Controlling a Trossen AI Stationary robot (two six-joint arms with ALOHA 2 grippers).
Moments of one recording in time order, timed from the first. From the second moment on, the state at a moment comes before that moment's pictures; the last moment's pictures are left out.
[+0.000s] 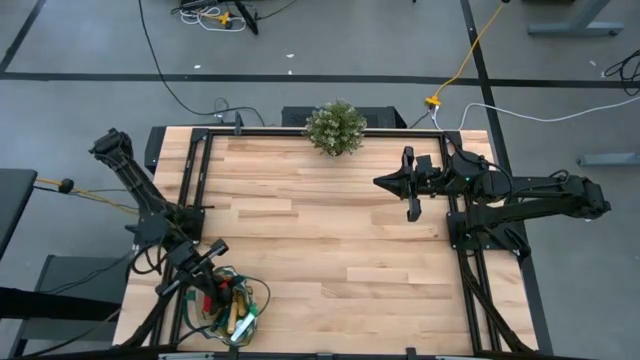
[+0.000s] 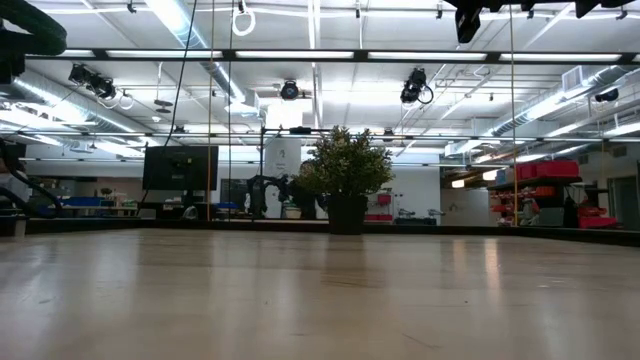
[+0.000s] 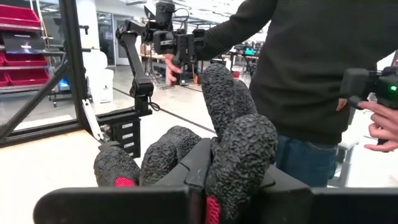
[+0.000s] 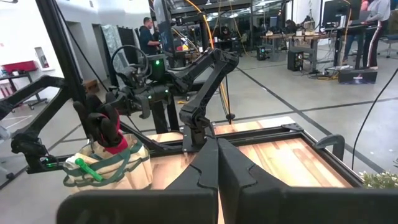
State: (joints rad) left arm -0.89 0.60 0.25 0.45 -0.10 -0.06; right arm -0.09 0.84 0.68 0.16 -0.09 0.12
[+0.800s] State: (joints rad) left arm -0.89 0.60 0.25 0.42 -0.14 -0.15; right arm -0.08 0.84 0.68 0.16 -0.06 0.16
